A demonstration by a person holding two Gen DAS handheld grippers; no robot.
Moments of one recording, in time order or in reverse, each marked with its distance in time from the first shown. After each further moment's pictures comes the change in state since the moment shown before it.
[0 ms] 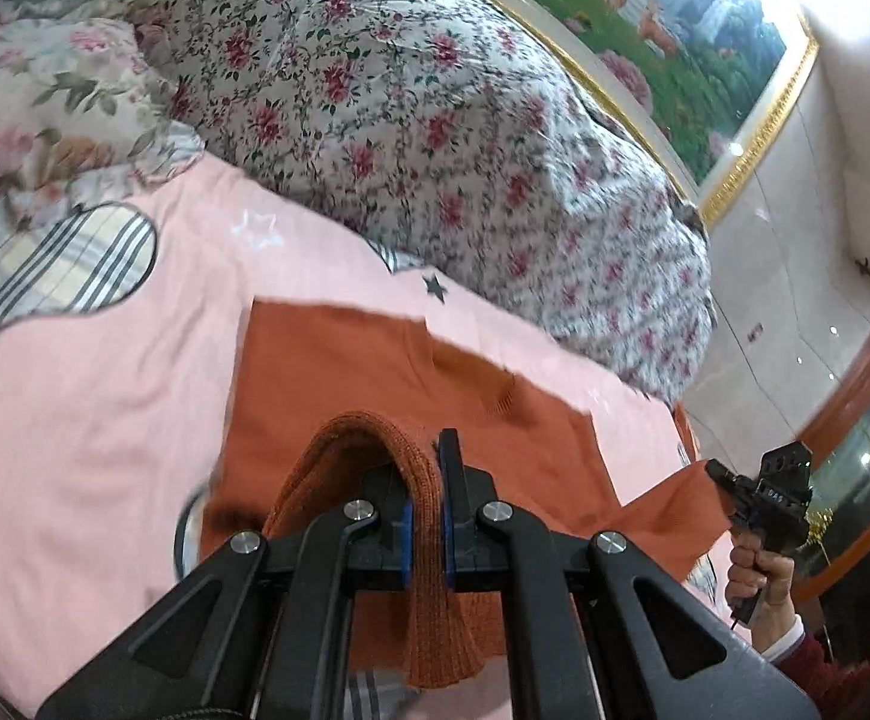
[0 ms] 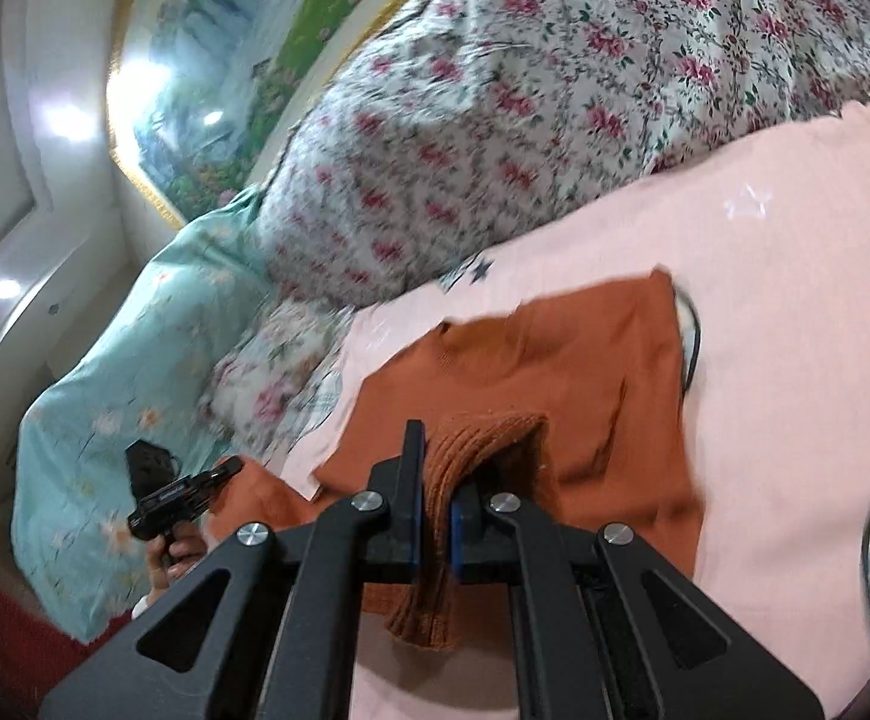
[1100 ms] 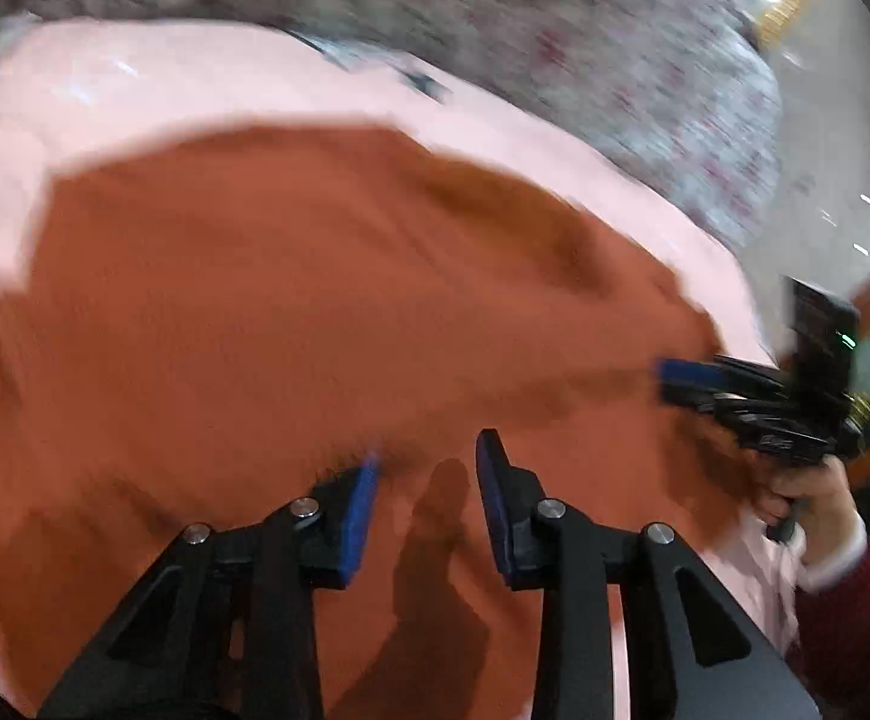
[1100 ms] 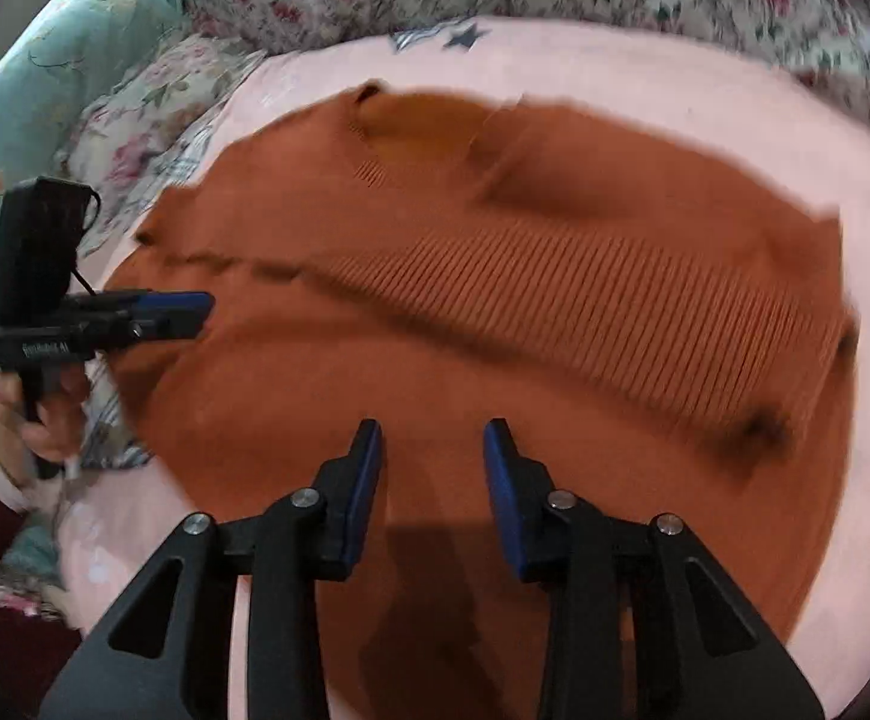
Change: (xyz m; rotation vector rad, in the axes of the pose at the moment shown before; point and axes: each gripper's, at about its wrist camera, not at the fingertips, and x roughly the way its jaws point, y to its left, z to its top) left arm 0.203 0.007 -0.009 0.124 0.391 0.097; right arm 0.182 -0.004 -0.005 -0.366 0.458 -0.324
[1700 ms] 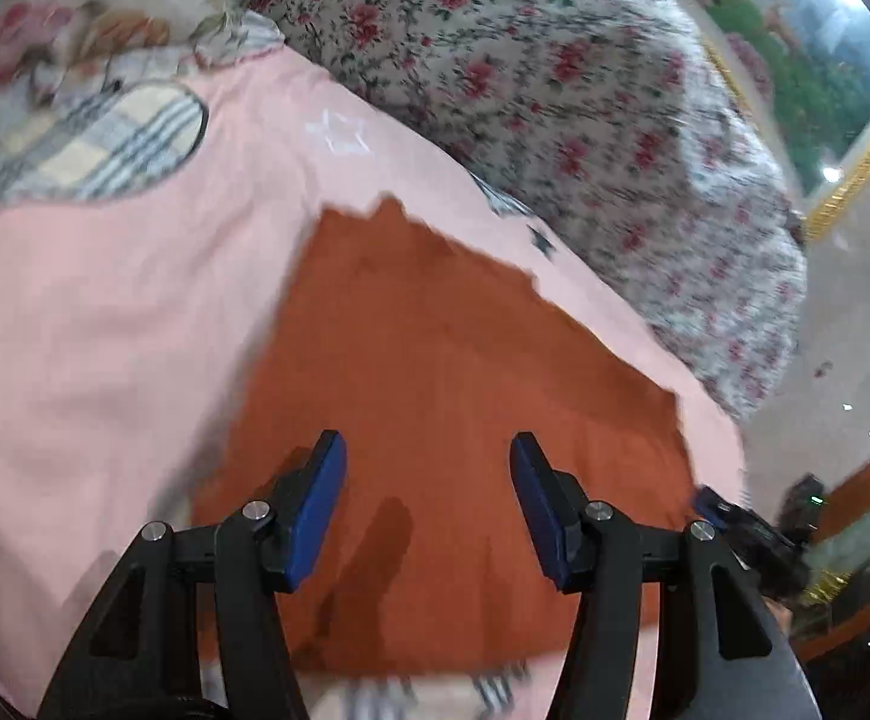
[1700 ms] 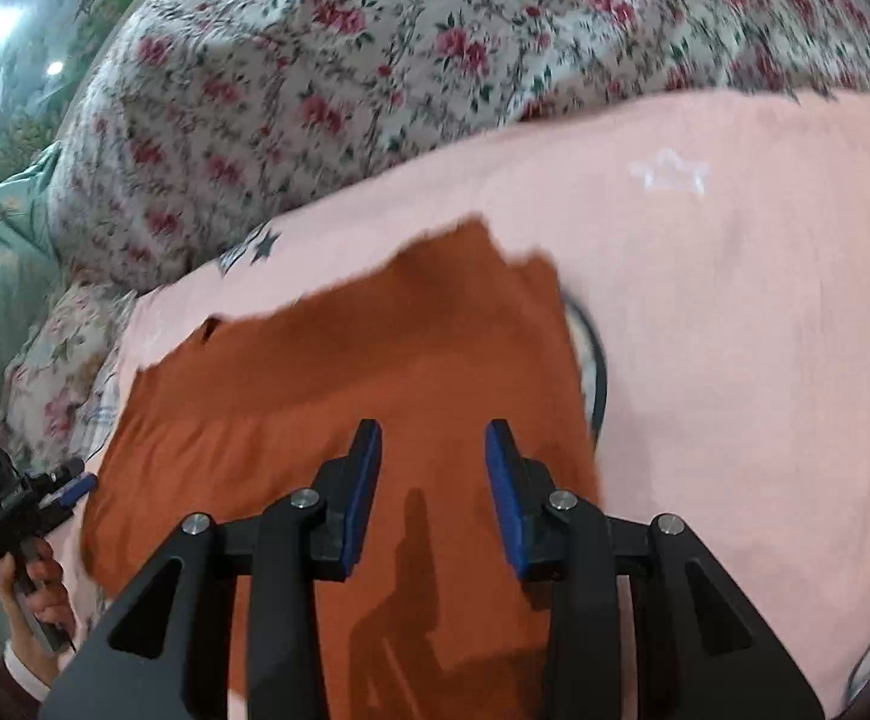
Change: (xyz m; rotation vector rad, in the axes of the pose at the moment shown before) left arm -0.107 0.042 -0.085 -0.304 -0.275 -0.004; right arm -0.063 -0.046 -0.057 0.458 -0.282 -0.058
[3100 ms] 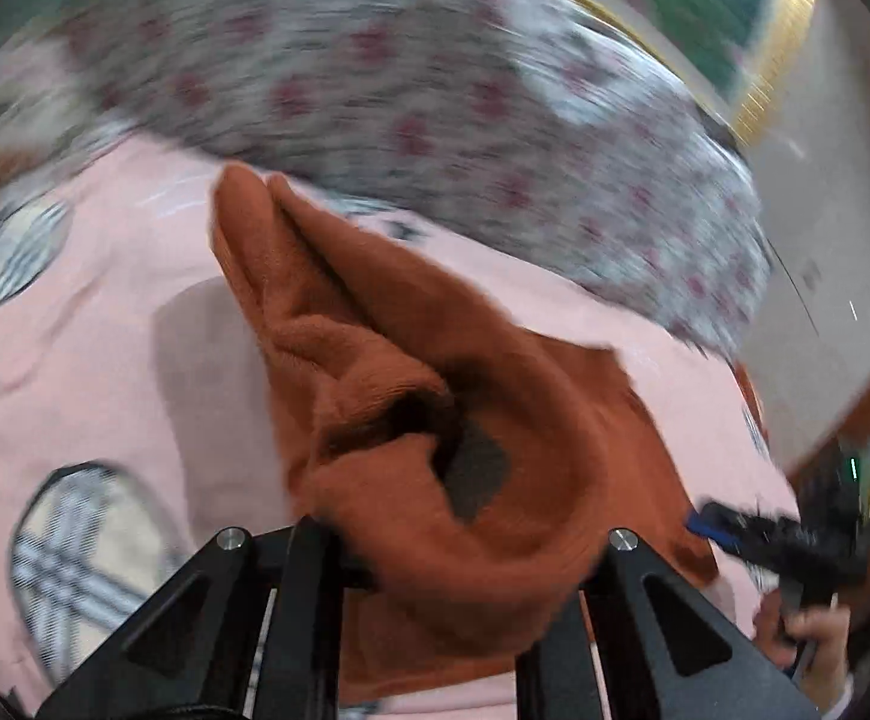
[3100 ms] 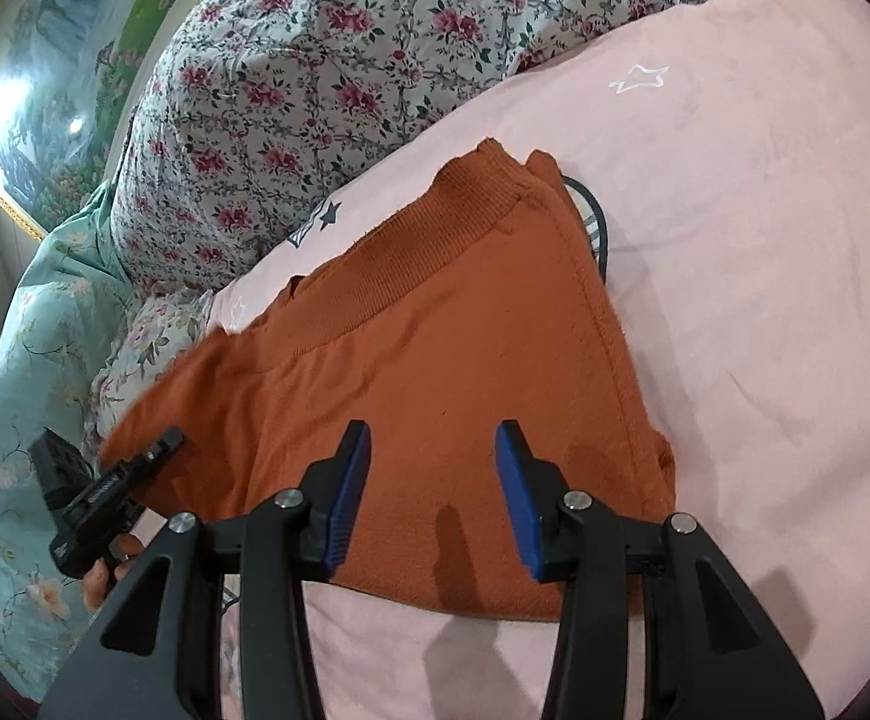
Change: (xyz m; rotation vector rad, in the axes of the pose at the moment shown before) left arm 0.037 -0.140 -0.030 0.297 -0.057 0.017; right arm -0.038 -0.009 -0.036 0.131 0.071 0.174
